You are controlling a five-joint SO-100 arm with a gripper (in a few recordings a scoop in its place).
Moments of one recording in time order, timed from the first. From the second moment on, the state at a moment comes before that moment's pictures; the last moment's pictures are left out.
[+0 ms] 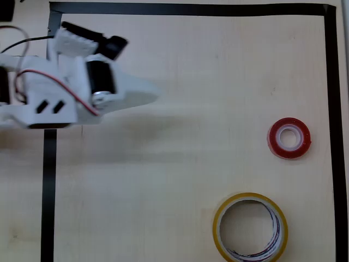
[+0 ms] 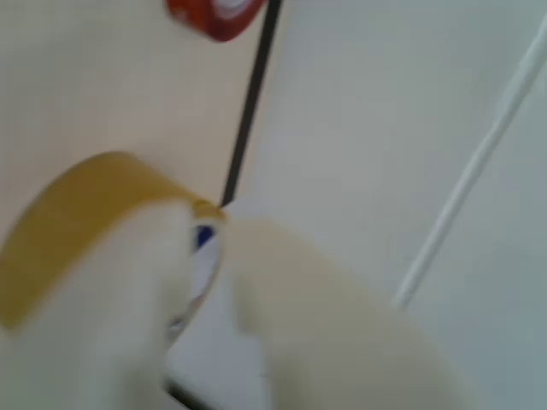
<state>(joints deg) -7.4 112.3 121.1 24.1 -11.1</state>
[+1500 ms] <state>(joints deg) -3.4 34.6 13.0 60.6 -4.4</state>
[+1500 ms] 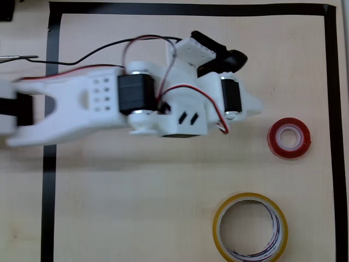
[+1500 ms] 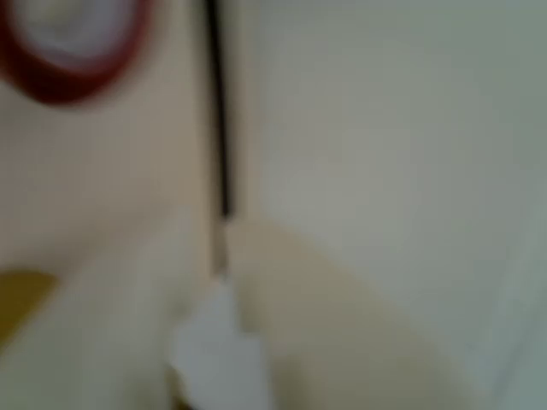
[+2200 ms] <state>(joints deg) -2.9 20.5 -1.7 50.4 -3.2</state>
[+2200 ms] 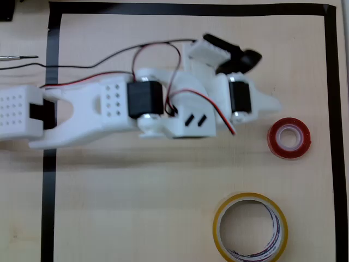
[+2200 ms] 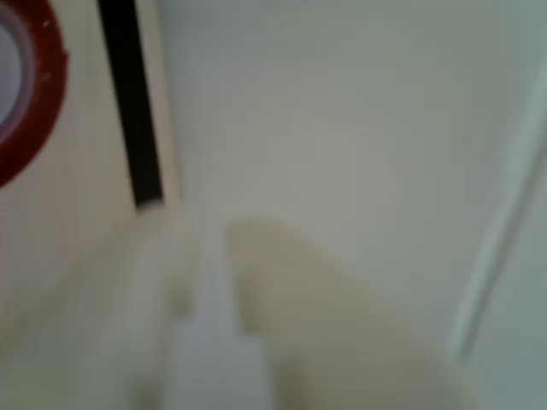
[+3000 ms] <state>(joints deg) -1.9 10.8 -1.7 36.3 -2.3</state>
